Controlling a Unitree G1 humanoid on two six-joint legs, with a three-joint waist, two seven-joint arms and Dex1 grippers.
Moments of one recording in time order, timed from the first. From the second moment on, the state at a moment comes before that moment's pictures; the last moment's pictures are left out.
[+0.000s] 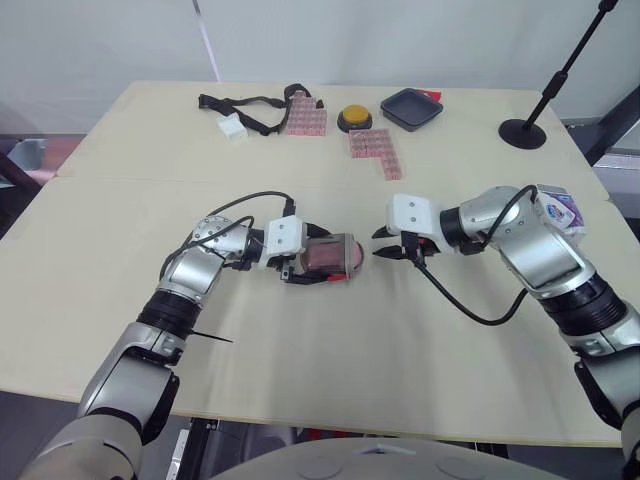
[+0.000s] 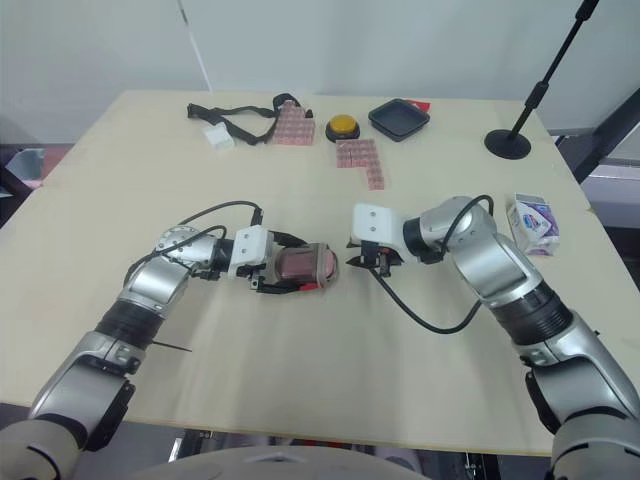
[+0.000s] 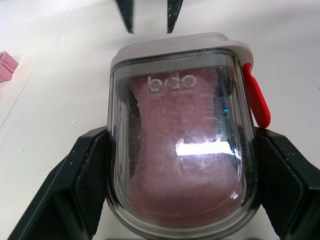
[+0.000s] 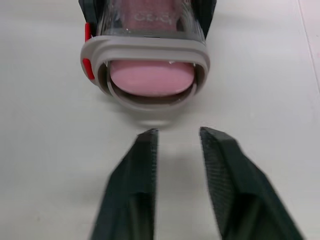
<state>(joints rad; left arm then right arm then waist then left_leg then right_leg) -0.57 0.42 -0.29 0.35 -0.09 -0.19 -1.24 -0.62 -0.67 0.40 -0.18 0.07 0.52 1.15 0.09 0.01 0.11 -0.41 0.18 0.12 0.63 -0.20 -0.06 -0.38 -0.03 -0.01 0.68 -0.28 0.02</state>
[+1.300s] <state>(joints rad) -0.56 0.41 -0.29 0.33 -0.08 -0.20 -1.22 -0.48 -0.72 0.15 -0.17 0.32 0.87 1.17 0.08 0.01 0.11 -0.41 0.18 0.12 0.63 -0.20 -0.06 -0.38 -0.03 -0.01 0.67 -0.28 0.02</state>
